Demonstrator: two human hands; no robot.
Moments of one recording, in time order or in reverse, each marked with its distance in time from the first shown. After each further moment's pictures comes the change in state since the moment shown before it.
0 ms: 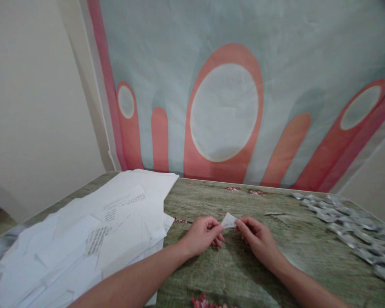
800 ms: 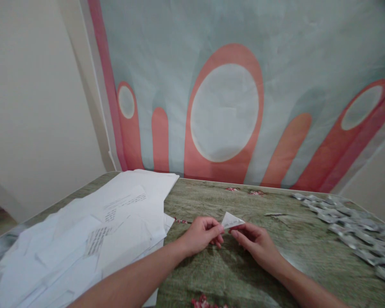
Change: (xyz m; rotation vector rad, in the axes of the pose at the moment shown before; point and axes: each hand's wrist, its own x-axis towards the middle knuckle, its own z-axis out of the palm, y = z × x) left_hand -0.003 0.009 -0.006 -0.072 -0.074 -0.020; right_hand -0.006 -0.011 0.001 0.100 -0.185 0.014
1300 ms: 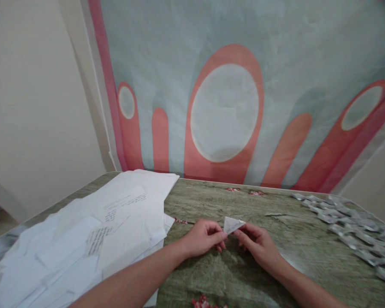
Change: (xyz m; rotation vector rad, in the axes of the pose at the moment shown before) left_hand -0.002 -0.001 0.001 0.061 -0.099 0.000; right_hand -0.001 0.000 0.000 0.032 0.002 -0.015
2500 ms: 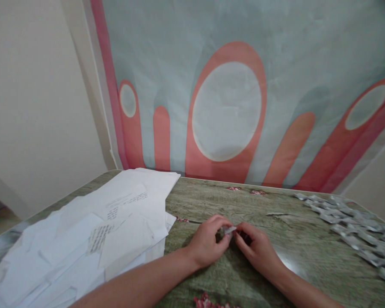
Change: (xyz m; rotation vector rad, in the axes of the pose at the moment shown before) left_hand -0.009 0.009 0.016 0.619 0.244 0.493; right_hand -0.003 0.002 0.008 -0.476 0.078 -0.174
